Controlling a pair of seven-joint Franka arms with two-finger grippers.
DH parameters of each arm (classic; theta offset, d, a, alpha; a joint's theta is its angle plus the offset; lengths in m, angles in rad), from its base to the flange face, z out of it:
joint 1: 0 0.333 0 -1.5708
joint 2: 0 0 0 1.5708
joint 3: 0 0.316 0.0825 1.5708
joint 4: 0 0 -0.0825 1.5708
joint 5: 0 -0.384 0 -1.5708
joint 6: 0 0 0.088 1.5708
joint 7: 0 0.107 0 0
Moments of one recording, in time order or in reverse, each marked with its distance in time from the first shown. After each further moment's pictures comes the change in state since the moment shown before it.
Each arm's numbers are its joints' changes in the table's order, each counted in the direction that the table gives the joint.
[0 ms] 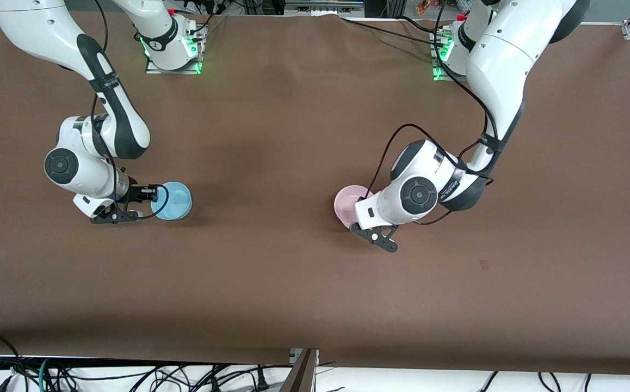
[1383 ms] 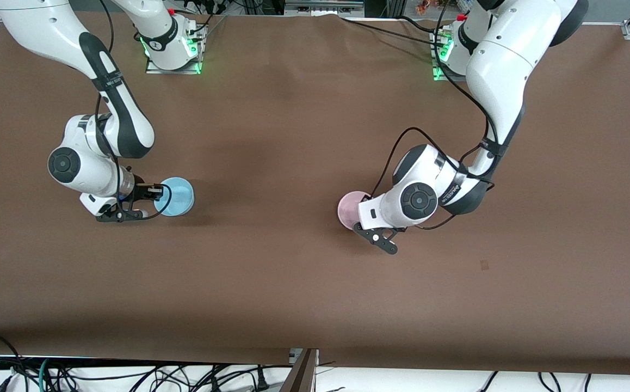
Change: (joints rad) left arm 0.003 0.002 0.017 0.019 -0.024 -0.073 0.071; right arm 0.020 -0.008 0.009 0.004 -0.094 -0.001 -0.001
